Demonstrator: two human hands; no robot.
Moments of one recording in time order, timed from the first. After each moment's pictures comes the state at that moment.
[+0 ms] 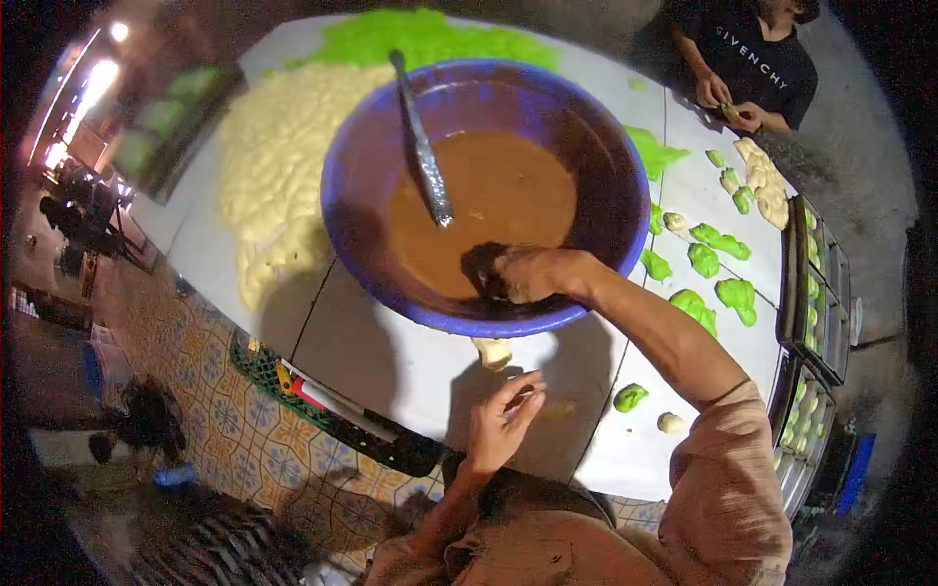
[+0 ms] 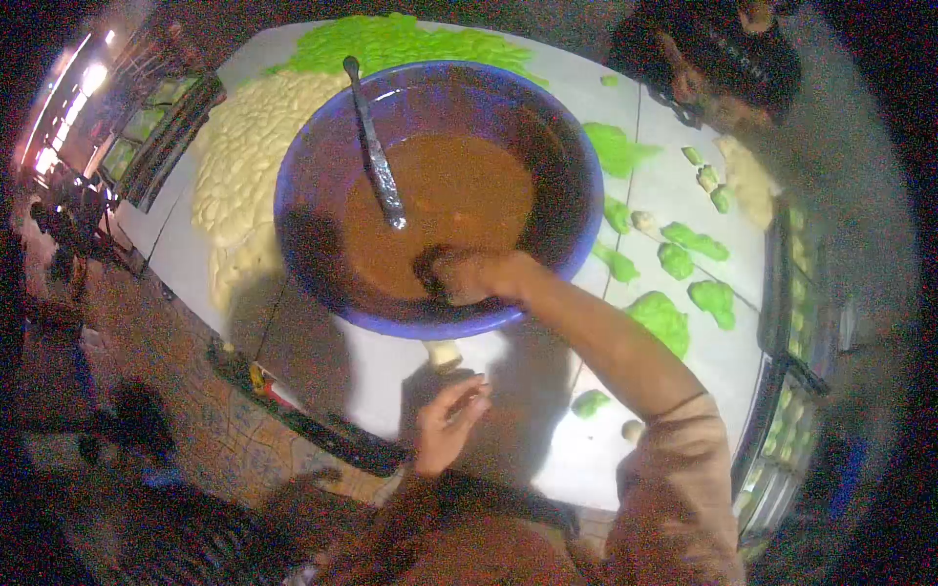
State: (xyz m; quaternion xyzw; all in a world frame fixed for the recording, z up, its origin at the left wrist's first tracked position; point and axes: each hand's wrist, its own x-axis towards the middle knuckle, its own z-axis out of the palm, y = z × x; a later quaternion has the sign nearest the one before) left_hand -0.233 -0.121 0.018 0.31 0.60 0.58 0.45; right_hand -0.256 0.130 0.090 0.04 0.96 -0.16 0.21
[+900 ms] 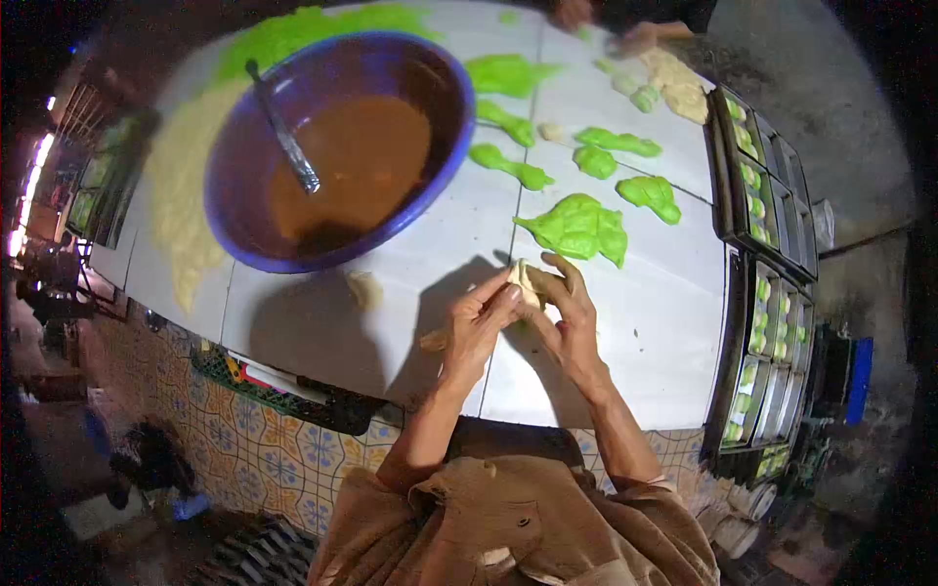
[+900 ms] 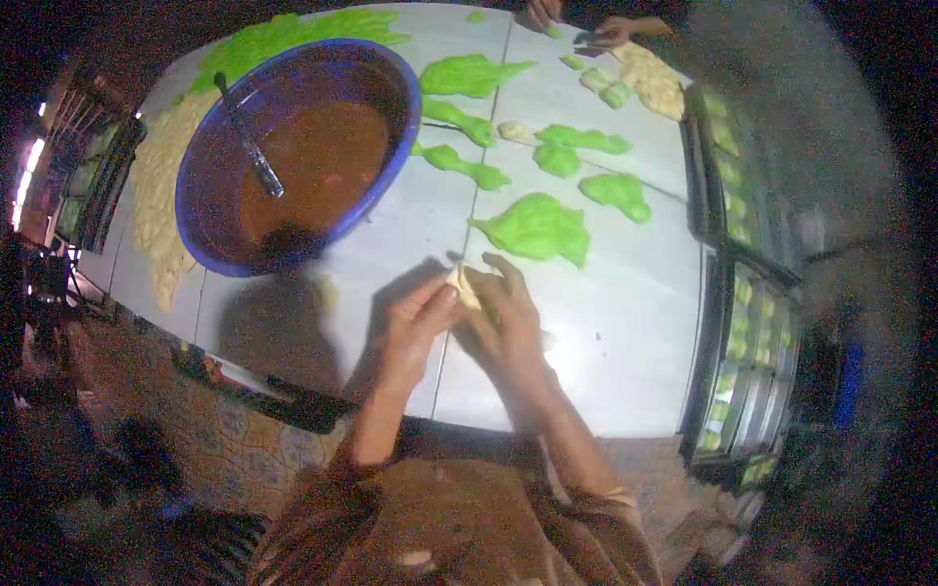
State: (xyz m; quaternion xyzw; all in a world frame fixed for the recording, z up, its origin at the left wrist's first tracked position) left_hand -0.120 -0.034 0.053 0.21 0.49 0.59 0.60; right_hand 0.016 0.006 0.075 0.42 0.76 -0.34 -0.36
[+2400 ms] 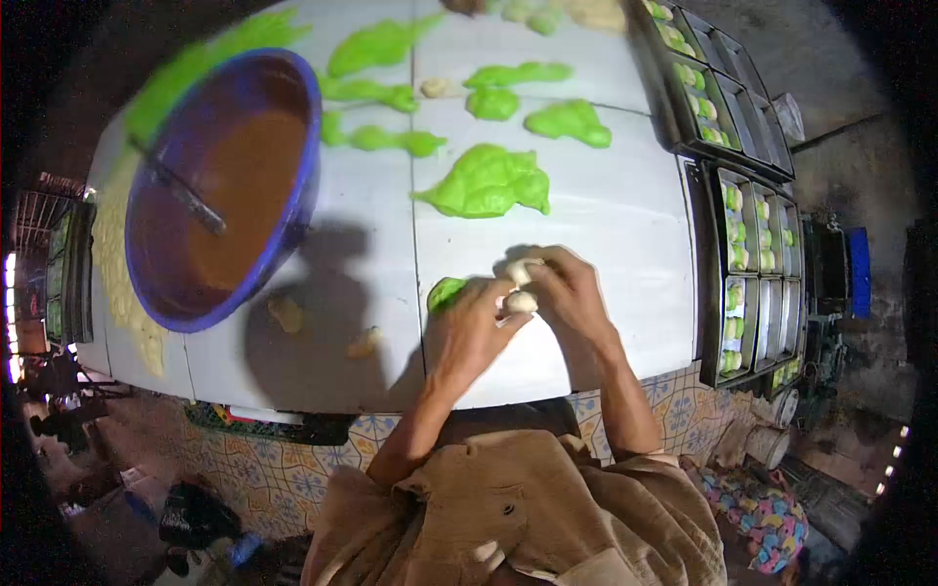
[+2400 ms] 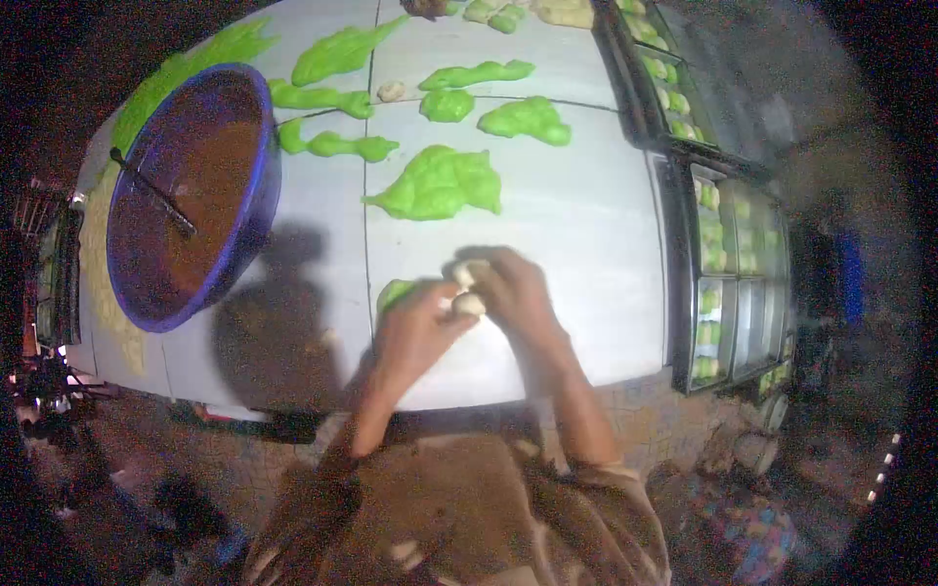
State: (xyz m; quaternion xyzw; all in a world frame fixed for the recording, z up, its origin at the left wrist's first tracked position) left_hand -0.036 -0.008 0.042 0.64 0.60 0.27 0.40; right_hand 0.129 0.032 0.035 0.52 0.46 -0.61 -0.39
